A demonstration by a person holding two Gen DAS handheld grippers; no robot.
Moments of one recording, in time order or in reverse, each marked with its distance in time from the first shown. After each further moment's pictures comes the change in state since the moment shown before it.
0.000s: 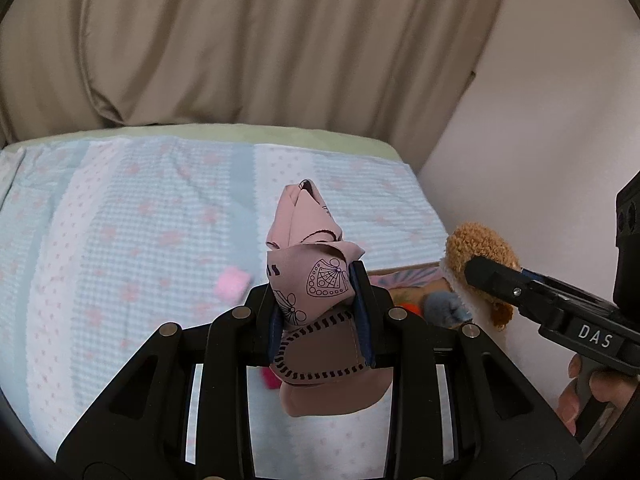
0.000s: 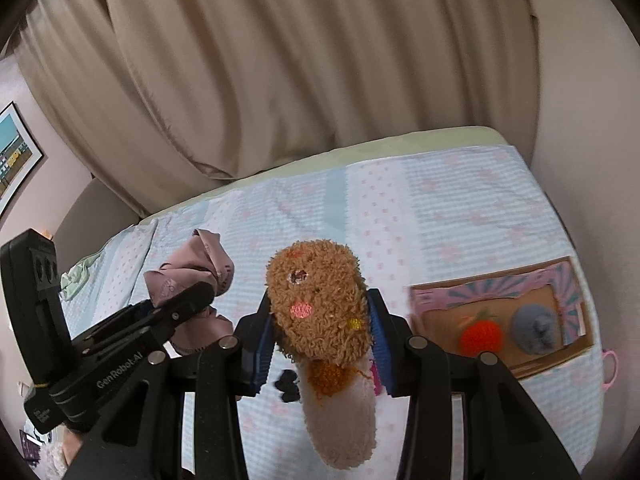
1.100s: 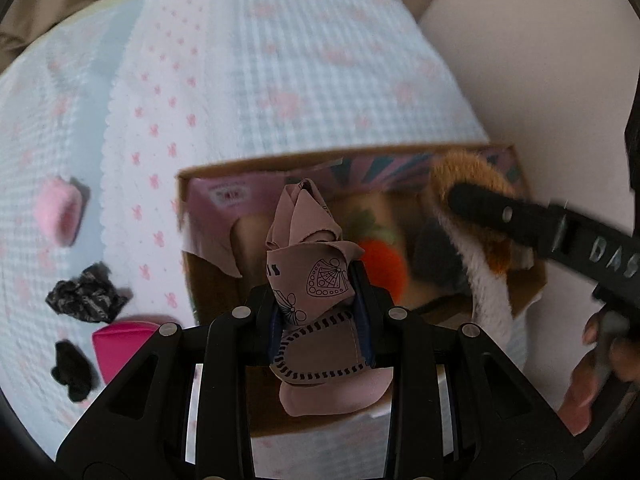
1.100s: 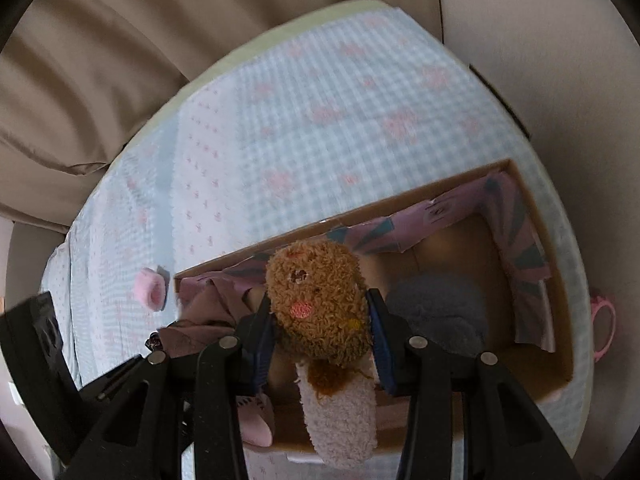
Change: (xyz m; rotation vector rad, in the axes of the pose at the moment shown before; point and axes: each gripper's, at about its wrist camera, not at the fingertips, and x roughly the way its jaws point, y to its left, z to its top) left arm 0.302 -0.132 -0.083 0.053 0.517 0.017; right arm 0.149 -0.265 -0.013 0.283 0.322 -0.134
